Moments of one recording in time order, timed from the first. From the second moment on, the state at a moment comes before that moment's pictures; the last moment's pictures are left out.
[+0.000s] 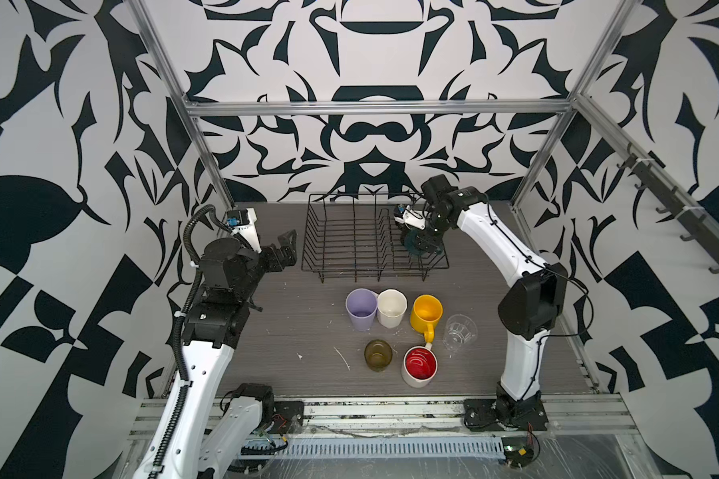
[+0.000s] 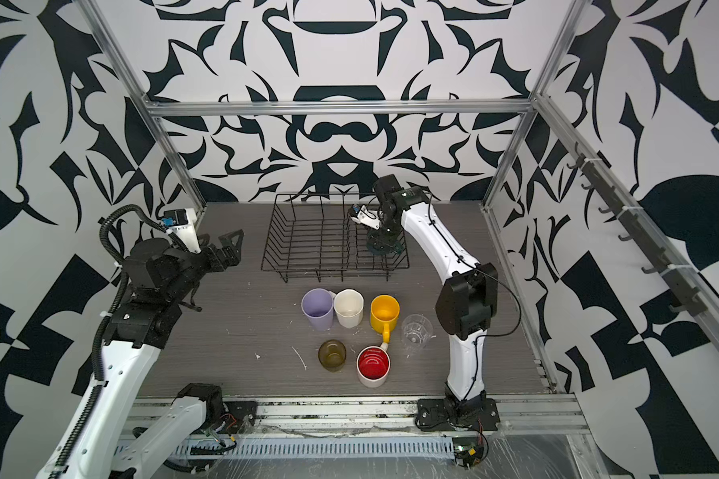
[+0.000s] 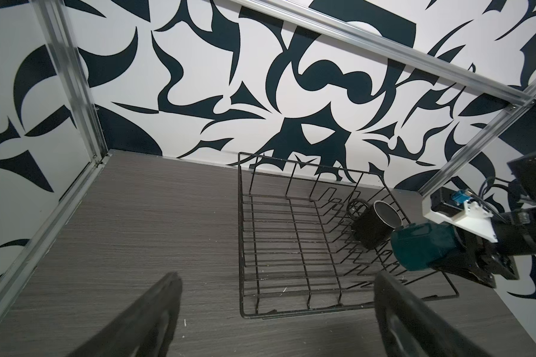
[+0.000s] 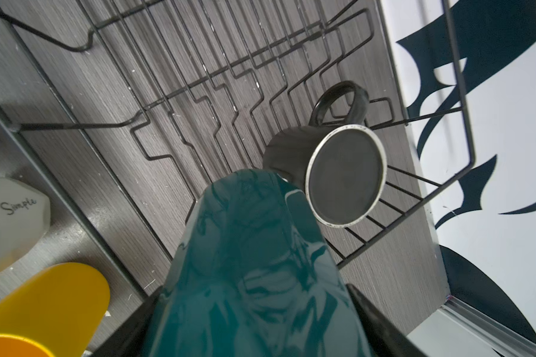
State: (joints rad) left arm -0.14 0.84 0.99 -0.38 0.11 -0.27; right arm 0.39 1.98 1.98 -1.14 -0.01 -0.75
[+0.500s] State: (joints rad) left arm -0.14 0.83 0.98 -0.39 0.11 -0.29; right arm 0.39 2.00 1.97 -1.12 0.01 -0.77
